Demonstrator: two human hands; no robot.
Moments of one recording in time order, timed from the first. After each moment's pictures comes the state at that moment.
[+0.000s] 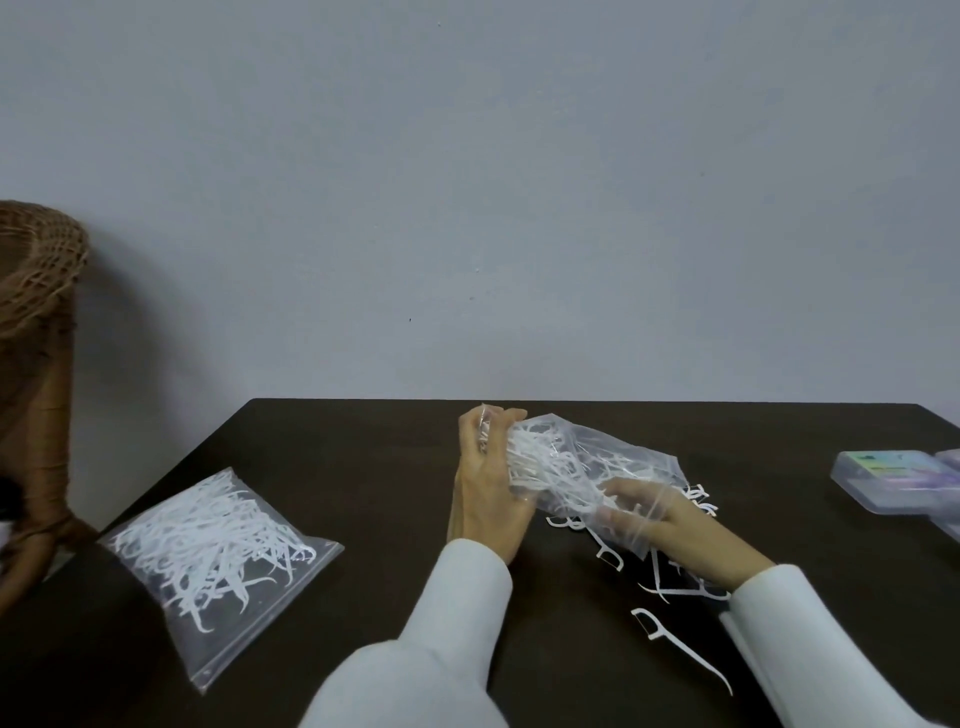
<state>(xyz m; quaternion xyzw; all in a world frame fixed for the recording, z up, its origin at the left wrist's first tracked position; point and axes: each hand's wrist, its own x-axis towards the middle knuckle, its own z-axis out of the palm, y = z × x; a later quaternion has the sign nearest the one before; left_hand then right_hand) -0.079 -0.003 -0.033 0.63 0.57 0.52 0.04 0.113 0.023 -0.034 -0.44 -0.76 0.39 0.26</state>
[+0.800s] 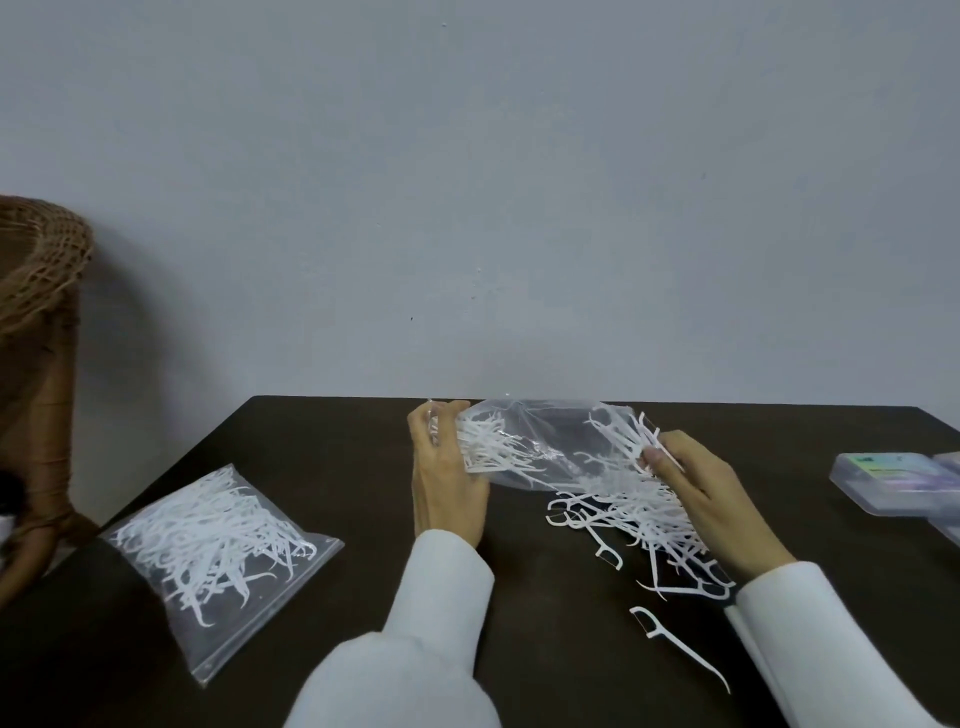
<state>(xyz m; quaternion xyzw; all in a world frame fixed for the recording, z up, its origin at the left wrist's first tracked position) -0.104 0.004 -0.033 0.56 0.63 0.54 -0.01 0.124 0.022 -0.021 -0.44 -0.75 0.24 0.44</state>
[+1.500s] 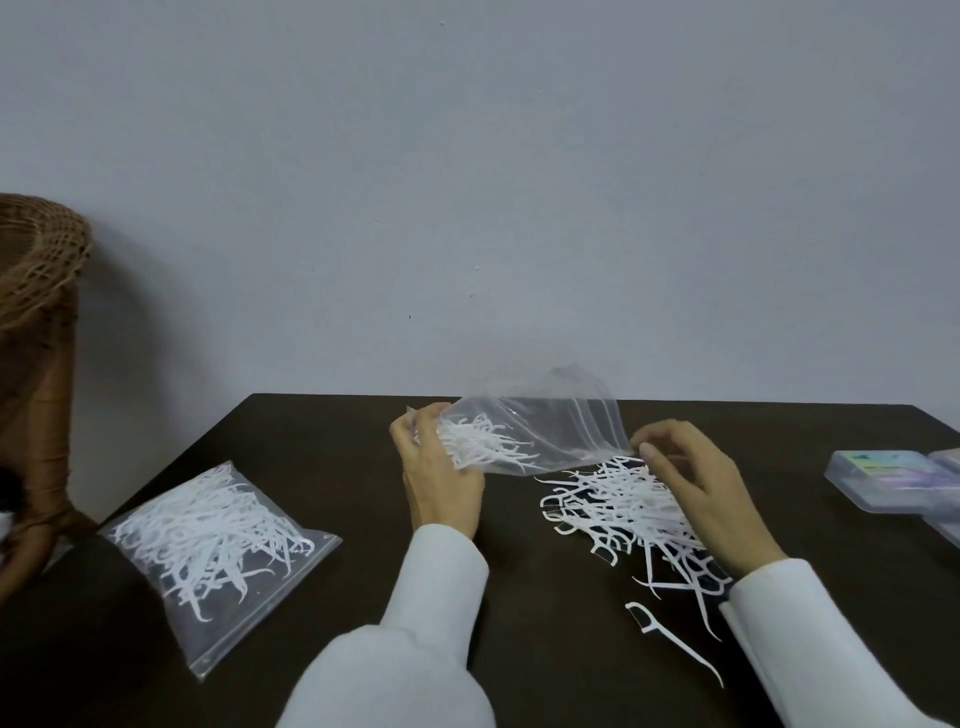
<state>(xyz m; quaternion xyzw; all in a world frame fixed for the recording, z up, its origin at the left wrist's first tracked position) -0.103 0.004 -0.029 0.48 0.66 0.57 0.08 0.124 0.021 -0.022 -0.46 -0.74 0.20 0.46</state>
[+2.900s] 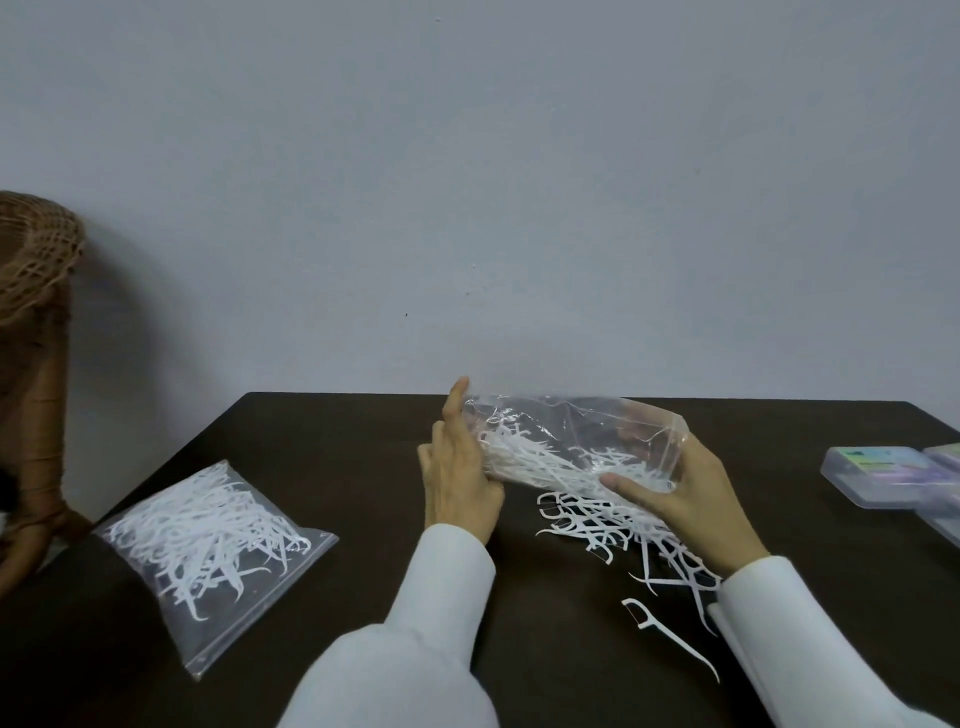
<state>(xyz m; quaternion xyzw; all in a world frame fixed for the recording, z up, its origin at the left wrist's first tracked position) -0.093 0.005 -0.035 0.60 0.64 0.49 0.03 0.113 0.013 -0.019 -0.40 -0.74 0.25 0.48</state>
